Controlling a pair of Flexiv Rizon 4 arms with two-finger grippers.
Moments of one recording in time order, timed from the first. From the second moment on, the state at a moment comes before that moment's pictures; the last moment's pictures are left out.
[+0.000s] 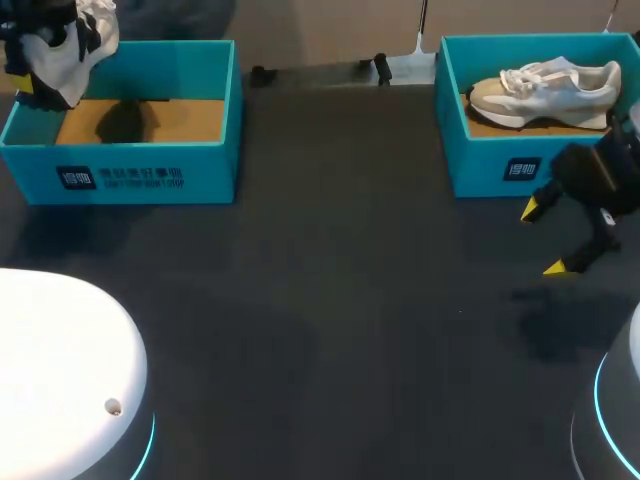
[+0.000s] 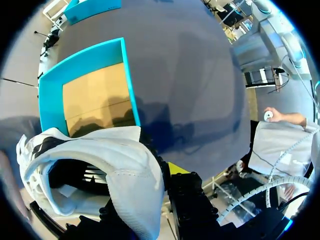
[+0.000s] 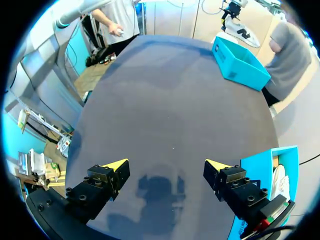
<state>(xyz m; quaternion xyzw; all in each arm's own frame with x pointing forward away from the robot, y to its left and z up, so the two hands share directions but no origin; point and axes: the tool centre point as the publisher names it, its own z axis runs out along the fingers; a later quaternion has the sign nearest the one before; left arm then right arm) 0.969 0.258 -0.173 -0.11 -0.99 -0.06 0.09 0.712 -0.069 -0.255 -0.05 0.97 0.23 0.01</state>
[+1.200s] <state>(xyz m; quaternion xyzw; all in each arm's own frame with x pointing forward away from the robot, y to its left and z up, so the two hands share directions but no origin) 0.990 0.321 -0.182 -0.25 -0.97 -0.01 0.08 0.712 -0.069 -0.255 -0.05 0.97 0.23 0.01</state>
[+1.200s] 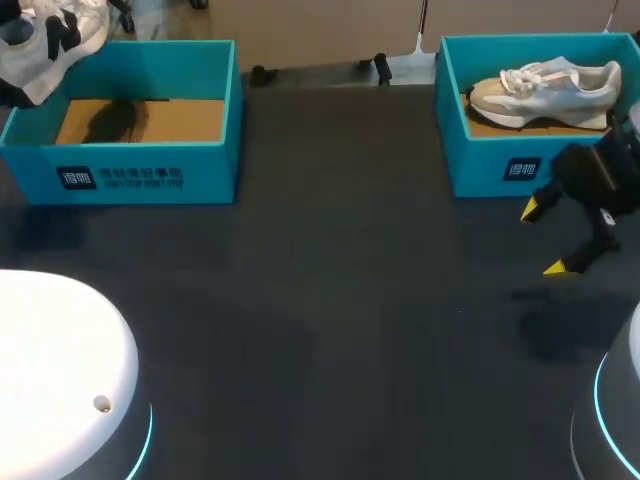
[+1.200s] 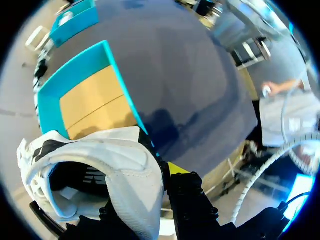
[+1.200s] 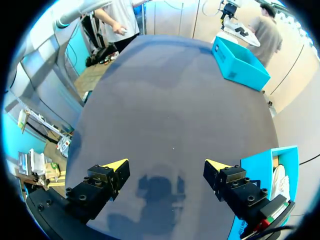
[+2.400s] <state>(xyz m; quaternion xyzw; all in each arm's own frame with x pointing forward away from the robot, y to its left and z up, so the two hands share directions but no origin) 1.033 0.338 -0.188 -0.69 -0.71 -0.11 0.08 0.712 -0.069 -0.255 -0.05 0.97 0.23 0.01</state>
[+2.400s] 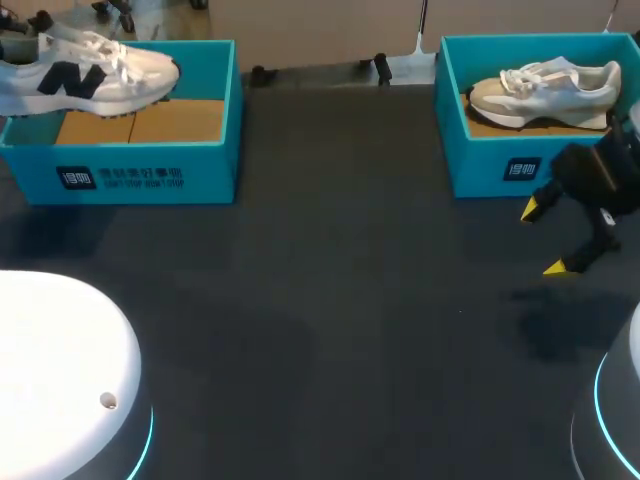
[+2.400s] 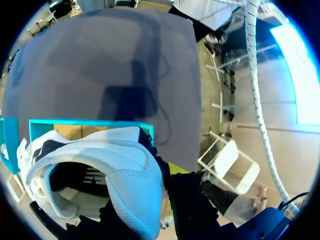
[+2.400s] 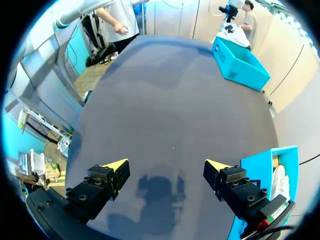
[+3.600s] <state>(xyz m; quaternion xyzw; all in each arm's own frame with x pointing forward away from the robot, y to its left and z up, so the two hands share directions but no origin) 1.068 0.309 -0.311 -0.76 -0.64 -0.07 0.06 0.712 -0.069 -0.255 -0.05 0.97 0.23 0.01</state>
